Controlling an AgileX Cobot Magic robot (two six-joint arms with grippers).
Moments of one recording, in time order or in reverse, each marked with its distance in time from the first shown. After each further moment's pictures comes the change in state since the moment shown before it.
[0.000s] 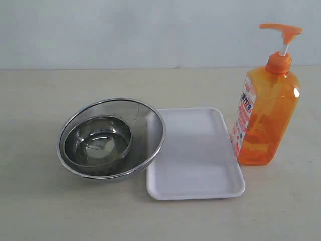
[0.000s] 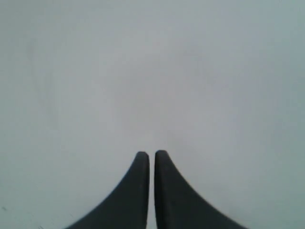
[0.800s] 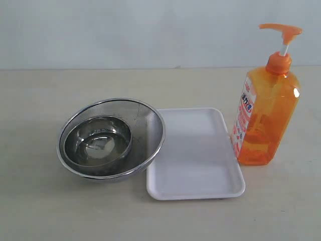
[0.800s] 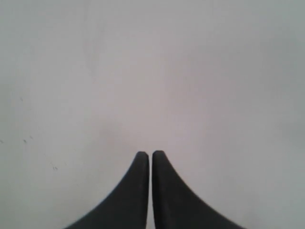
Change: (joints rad) left arm 0.000 0.000 0.000 0.000 0.000 0.000; right arm 0.000 0.587 -0.490 -0.947 0.064 0.695
